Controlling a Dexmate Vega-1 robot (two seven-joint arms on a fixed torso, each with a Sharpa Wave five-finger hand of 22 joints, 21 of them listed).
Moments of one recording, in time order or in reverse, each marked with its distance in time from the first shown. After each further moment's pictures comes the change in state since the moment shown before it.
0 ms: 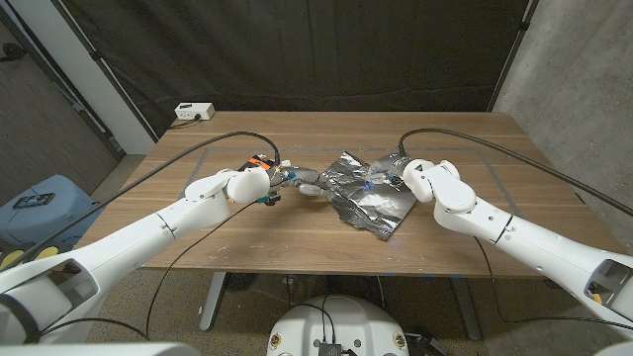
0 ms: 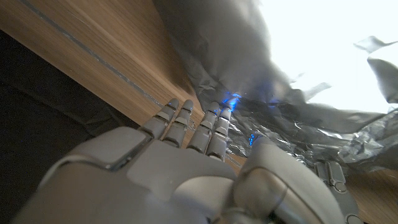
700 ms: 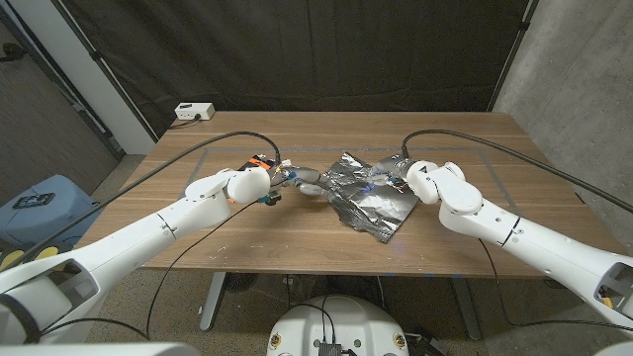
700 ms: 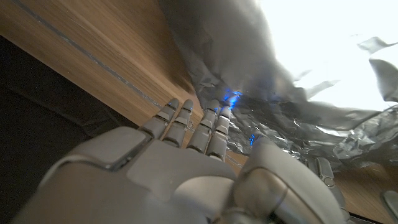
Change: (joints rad) left arm 0.000 -0.001 0.000 -0.008 0.001 0.003 -0.002; left_hand -0.004 -0.004 0.007 0.001 0.000 0.004 0.004 0.000 0.000 0.006 0.005 0.000 0.005 0.005 0.005 0.000 0.000 0.004 0.004 -0.007 0.000; right arm -0.031 -0.047 0.029 -0.070 0.034 0.009 -0.011; right_hand -0.004 -0.004 0.000 0.000 -0.004 0.009 -0.008 0.007 0.002 0.000 0.000 -0.001 0.000 0.000 0.000 0.000 0.000 0.000 0.000 0.004 0.000
